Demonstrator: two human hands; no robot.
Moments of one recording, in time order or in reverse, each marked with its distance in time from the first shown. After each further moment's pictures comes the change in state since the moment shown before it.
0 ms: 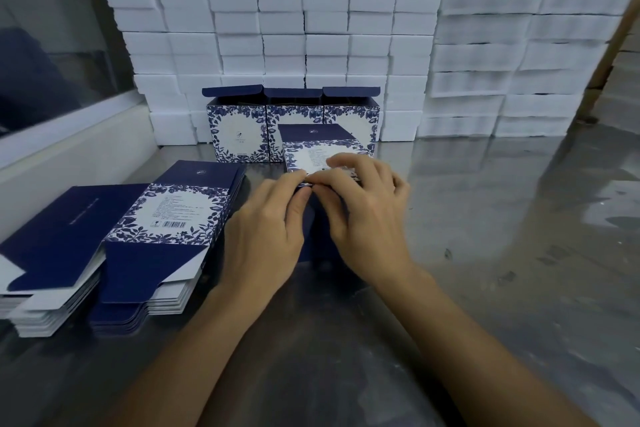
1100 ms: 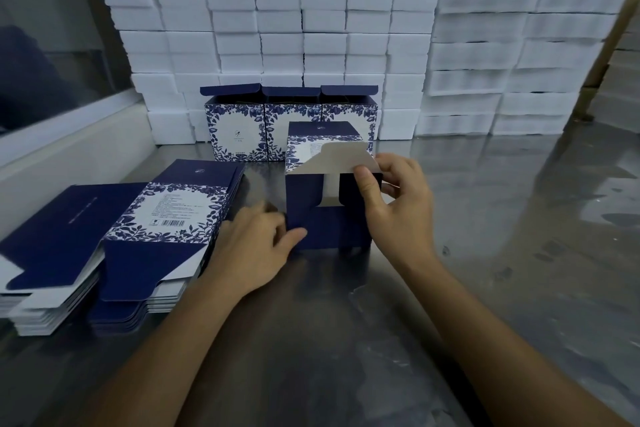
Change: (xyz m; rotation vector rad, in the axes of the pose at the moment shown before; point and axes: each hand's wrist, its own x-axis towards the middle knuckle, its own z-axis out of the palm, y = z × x) left_hand -0.005 -0.044 0.010 0.137 -0.444 -0.134; right_hand 0.002 0.033 -0.005 0.502 0.126 0.367
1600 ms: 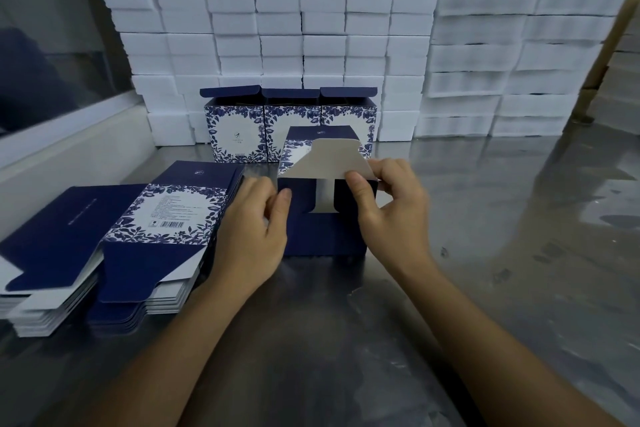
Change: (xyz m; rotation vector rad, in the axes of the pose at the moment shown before) left_hand 0.002 0.018 -0.007 -0.325 0.406 0.094; right_hand -0.003 -0.007 -0.001 -0.066 -0.019 -0.102
